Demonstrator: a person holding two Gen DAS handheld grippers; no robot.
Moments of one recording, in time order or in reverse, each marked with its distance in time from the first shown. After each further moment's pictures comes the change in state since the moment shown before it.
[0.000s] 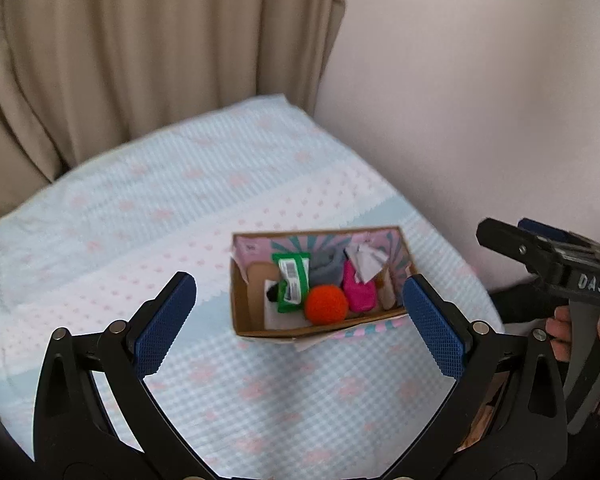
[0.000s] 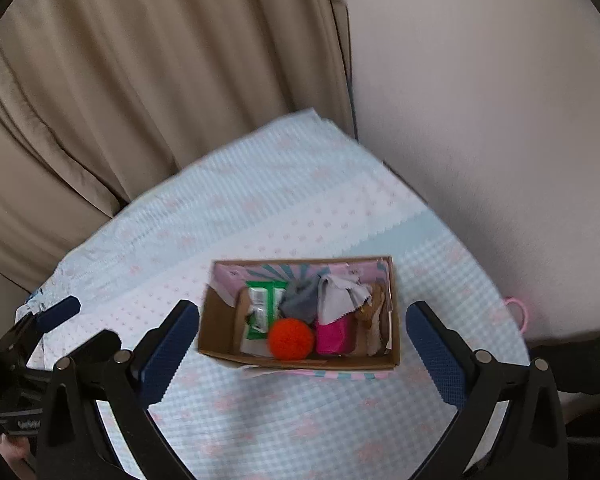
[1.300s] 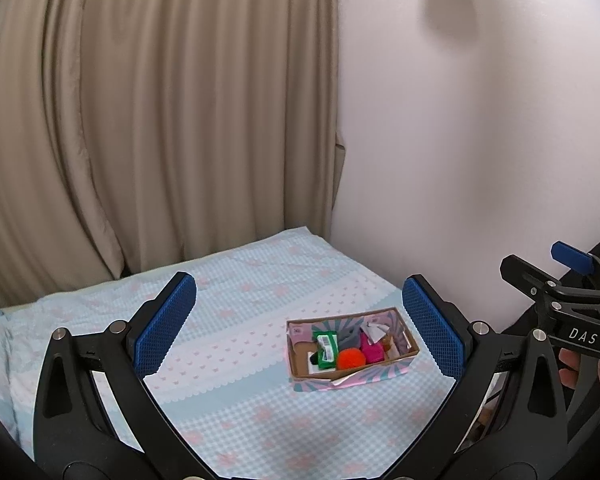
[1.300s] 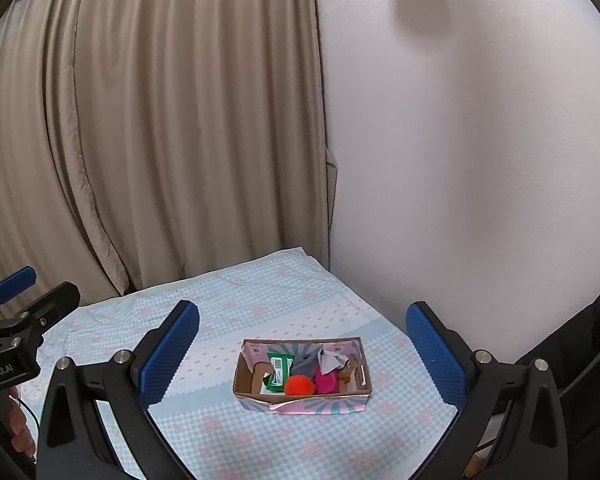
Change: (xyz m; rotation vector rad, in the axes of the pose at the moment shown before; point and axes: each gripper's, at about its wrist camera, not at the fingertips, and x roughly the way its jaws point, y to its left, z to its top) left arm -0.247 0.017 -0.055 0.077 -0.450 0.070; right arm -0.227 0.134 -0.095 -0.085 -0.500 -0.179
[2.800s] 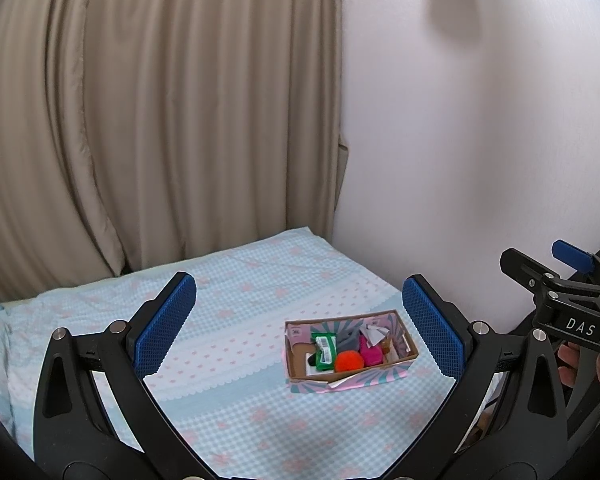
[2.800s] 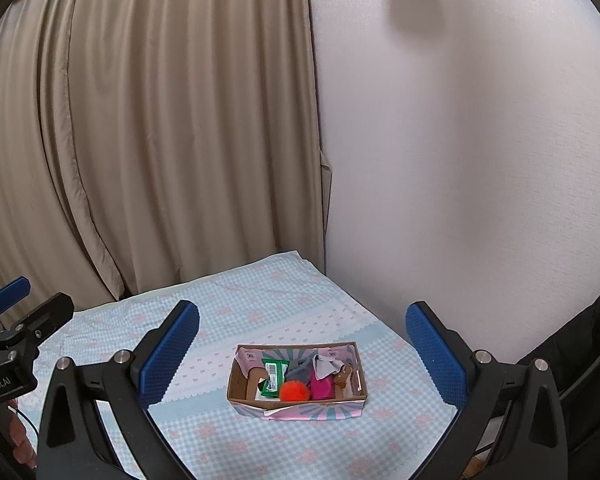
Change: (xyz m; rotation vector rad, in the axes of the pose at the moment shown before) left arm 0.003 0.001 -0.003 -0.009 -0.004 0.011; right arm 0.015 -0.006 0.002 0.012 -0.007 -0.006
